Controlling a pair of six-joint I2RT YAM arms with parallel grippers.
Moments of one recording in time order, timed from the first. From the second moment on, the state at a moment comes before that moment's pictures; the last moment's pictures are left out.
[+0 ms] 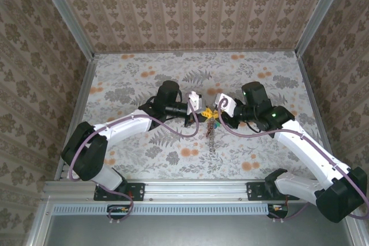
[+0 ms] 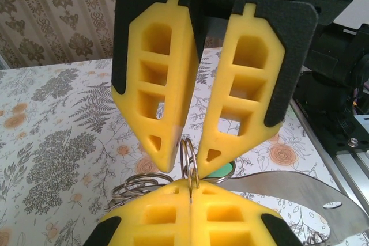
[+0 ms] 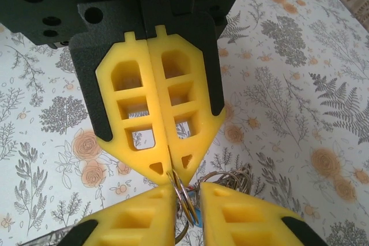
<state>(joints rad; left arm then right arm) -0.77 1.53 0.94 0.18 0.88 0.42 0.45 1.09 0.94 -0.56 -0.47 -0.60</state>
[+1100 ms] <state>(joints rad) -0.79 1.53 0.95 0.14 0.83 0.46 0.44 1.10 0.94 -0.59 -0.51 -0.60</state>
